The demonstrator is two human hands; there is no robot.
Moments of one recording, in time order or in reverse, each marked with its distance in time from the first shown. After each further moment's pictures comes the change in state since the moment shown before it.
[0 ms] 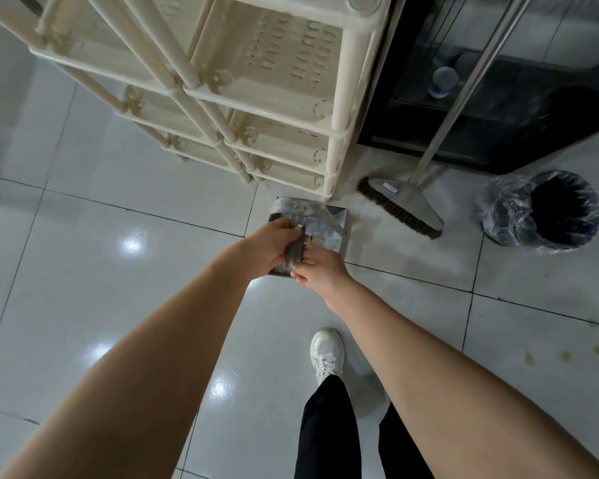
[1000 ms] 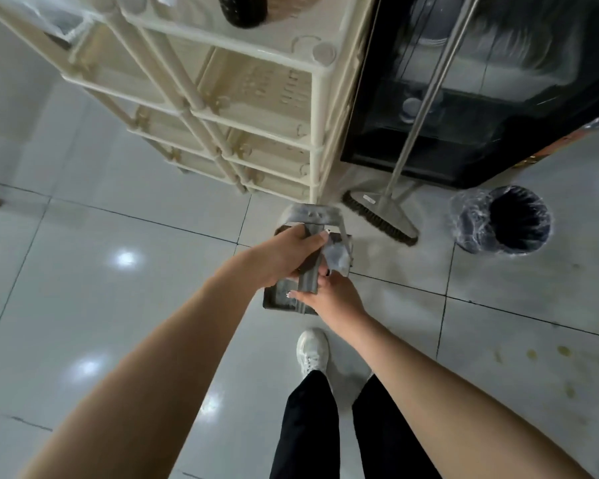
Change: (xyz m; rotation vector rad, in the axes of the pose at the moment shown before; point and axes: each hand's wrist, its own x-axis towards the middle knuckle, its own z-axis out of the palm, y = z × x) left_hand -0.113 0.017 0.058 0.273 -0.142 0.098; right_hand -0.083 0.028 -0.043 -1.020 0.171 -0.441
